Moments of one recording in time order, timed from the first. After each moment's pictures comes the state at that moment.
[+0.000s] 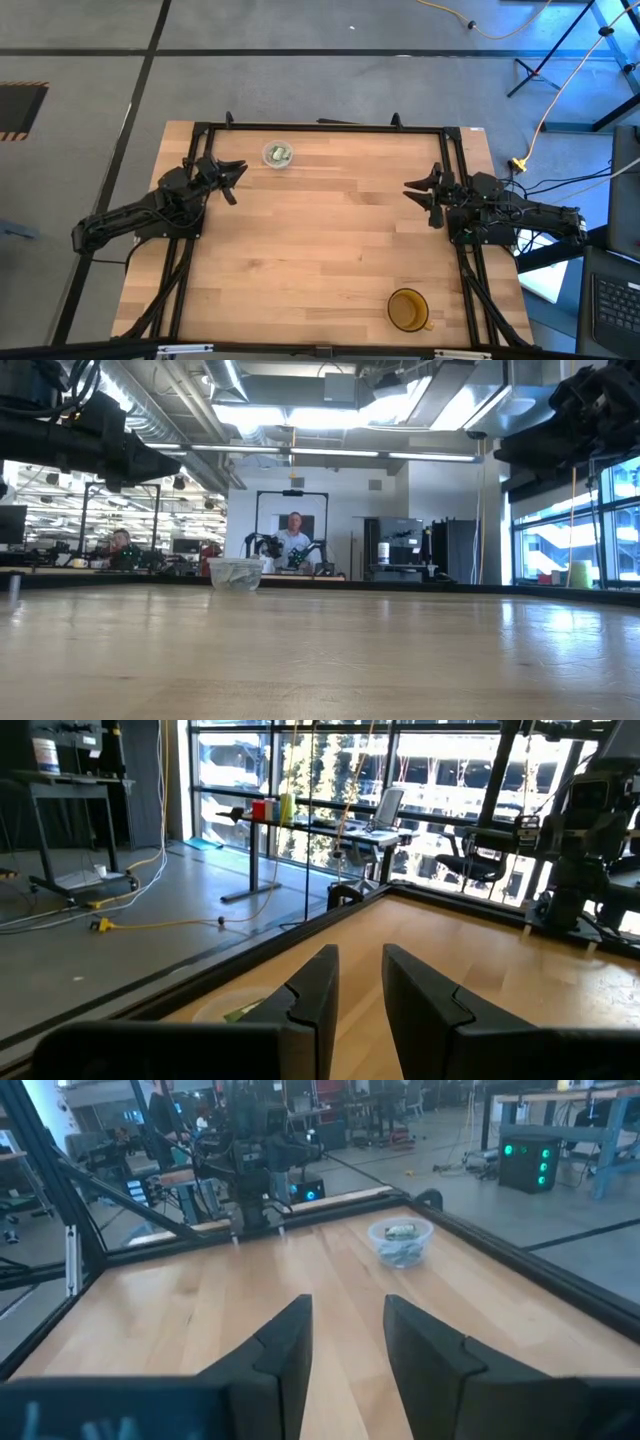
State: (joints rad) left arm 0.42 0.02 0.01 0.04 -0.17 -0.12; right arm -0.18 0.09 0.16 -0.13 0.01 0.15
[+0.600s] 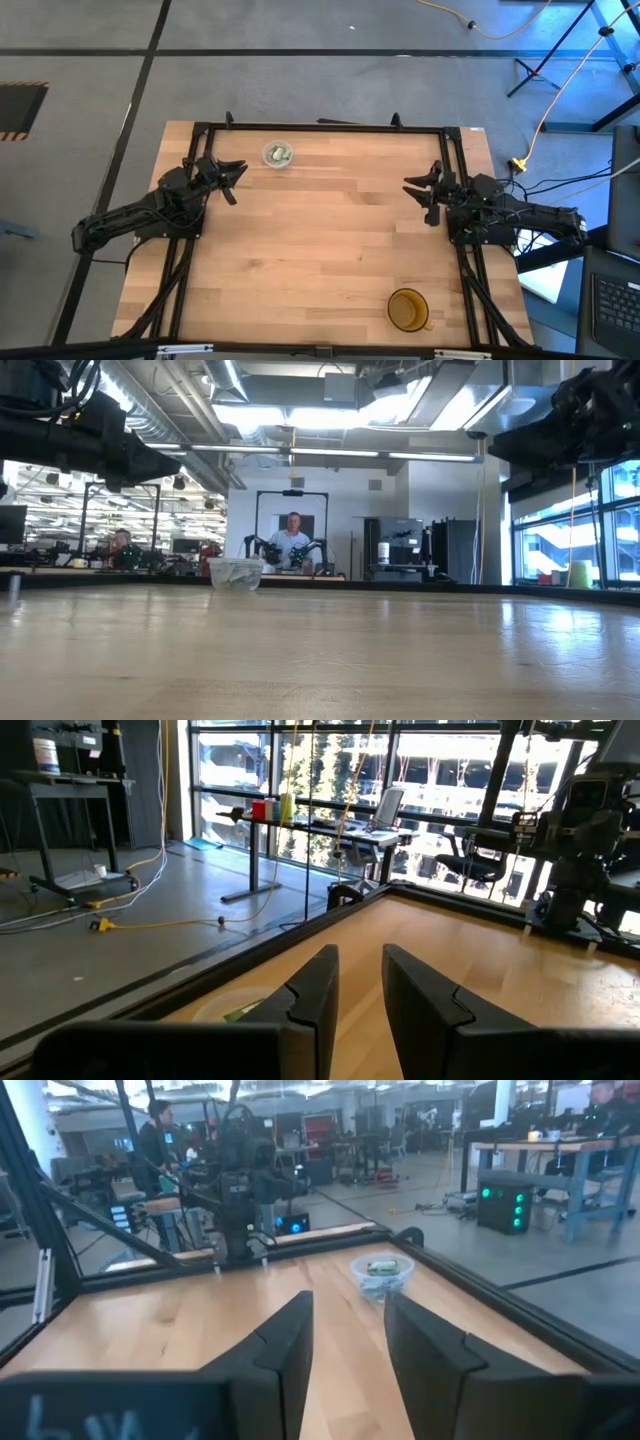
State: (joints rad) left arm 0.42 0.02 0.01 0.04 -0.17 -0.12; right arm -0.18 0.09 0.09 0.05 0.06 0.10
